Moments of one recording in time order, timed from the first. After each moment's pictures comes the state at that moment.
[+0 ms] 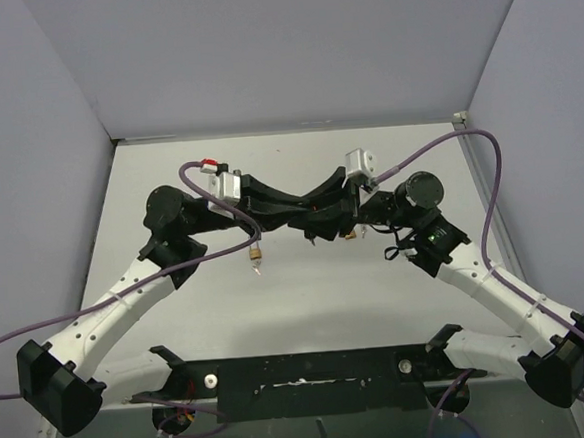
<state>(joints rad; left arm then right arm) -0.67 1.19 1.01 0.60 0.91 -0.20 0.65 1.08 1.00 0.41 -0.83 0.16</state>
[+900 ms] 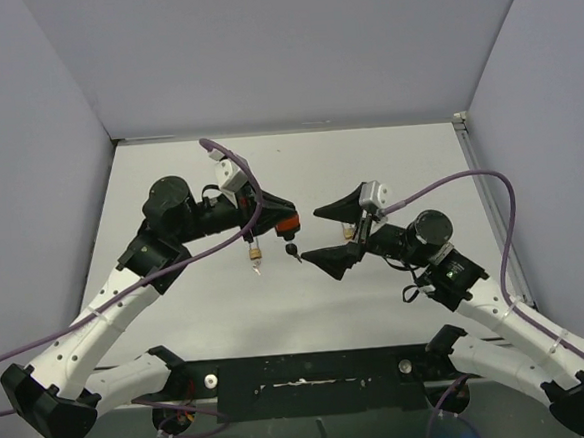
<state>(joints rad) -0.65 1.06 1.10 -0.01 0.65 -0.20 0.71 0.84 0.77 0.25 -0.54 0.09</state>
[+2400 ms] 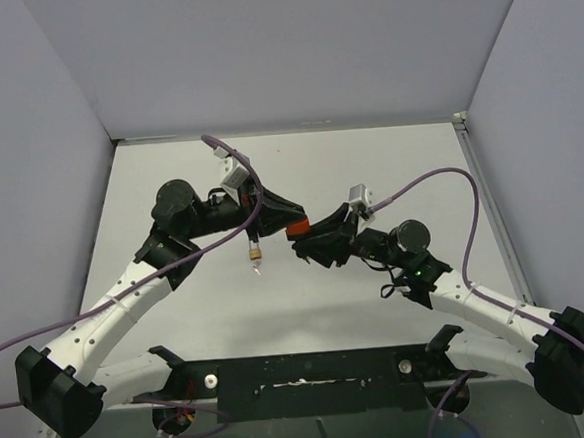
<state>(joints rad) -0.63 1.12 1.00 0.29 0.79 -0.42 0.71 1.02 0.55 0.73 -0.57 0.34</state>
